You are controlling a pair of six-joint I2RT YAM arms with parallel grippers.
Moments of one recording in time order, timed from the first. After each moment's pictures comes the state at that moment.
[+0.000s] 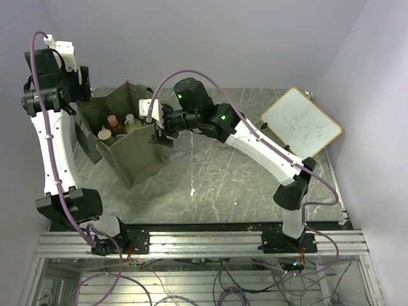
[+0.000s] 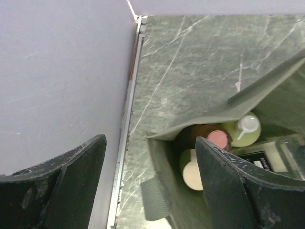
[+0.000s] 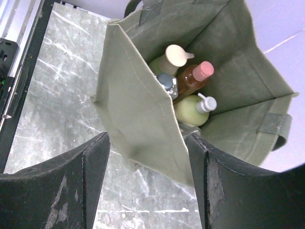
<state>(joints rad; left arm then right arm) 0.28 1.53 1.91 -0.88 0.03 0.23 0.98 1.95 2.19 -0.68 -0.48 -0.65</state>
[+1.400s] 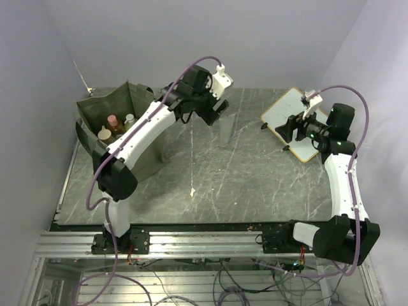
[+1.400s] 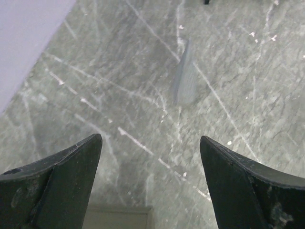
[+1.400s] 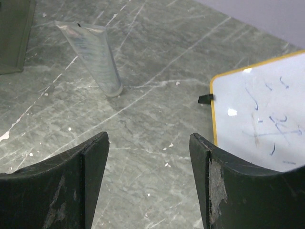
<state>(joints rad) -0.66 1.87 2.00 -0.74 0.11 0.30 -0.18 1.18 1.09 -0.38 -0.75 -0.34</state>
